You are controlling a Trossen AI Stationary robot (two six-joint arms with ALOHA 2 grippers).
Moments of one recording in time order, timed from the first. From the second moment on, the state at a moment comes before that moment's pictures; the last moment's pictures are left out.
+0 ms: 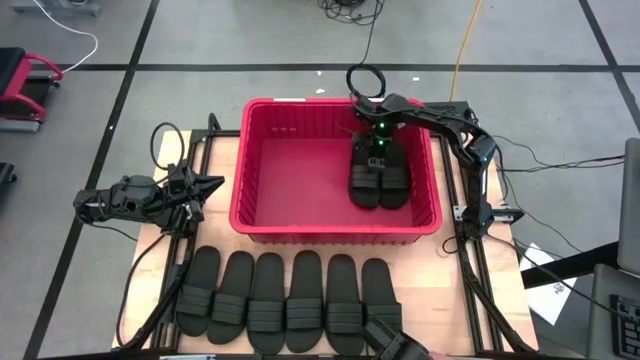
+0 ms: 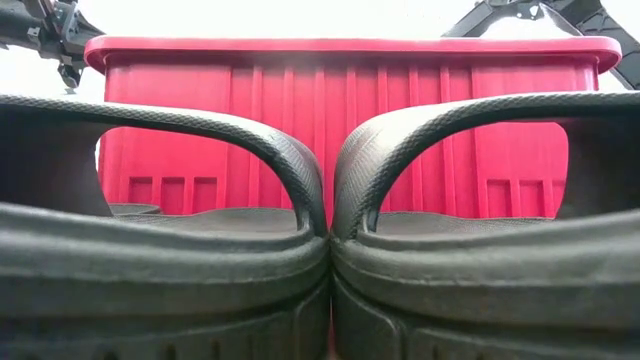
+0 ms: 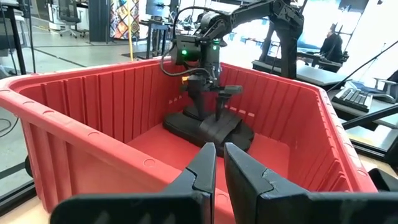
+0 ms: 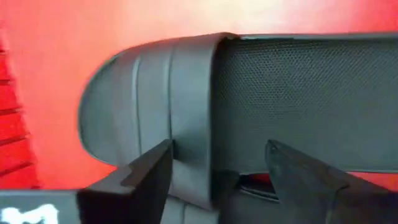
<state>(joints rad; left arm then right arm) -0.13 0.01 0.43 -0.50 -0.50 -0.24 -0.74 2.00 1.59 -1.20 -0.29 -0.62</state>
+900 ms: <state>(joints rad) -0.13 0.01 0.43 -0.51 -0.50 -0.23 -0.53 1.93 1.59 -0.87 -0.40 -0.54</state>
